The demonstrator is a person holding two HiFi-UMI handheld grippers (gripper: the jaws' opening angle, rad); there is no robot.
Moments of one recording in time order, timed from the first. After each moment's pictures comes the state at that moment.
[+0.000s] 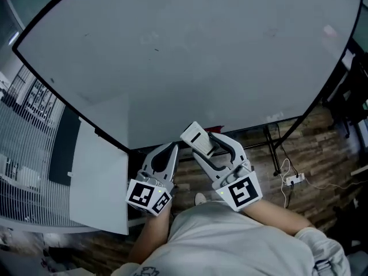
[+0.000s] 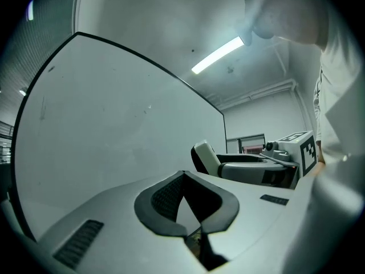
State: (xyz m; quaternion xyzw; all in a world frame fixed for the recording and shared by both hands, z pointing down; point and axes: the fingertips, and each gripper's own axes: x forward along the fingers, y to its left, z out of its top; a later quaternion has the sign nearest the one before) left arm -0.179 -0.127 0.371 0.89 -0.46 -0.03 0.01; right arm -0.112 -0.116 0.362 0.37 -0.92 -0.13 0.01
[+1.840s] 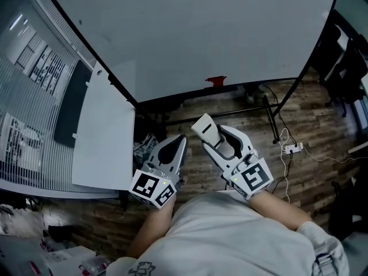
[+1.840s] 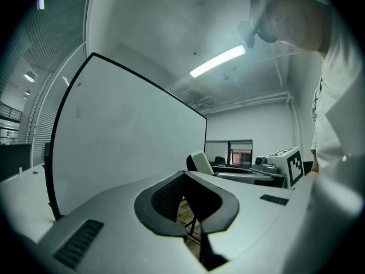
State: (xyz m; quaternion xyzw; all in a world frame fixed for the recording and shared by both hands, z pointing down) left arm -0.197 0.109 0.402 0.90 -0.43 -0.03 0.06; right arm -0.126 0.109 0.415 0.35 -0.93 -0.02 -0.02
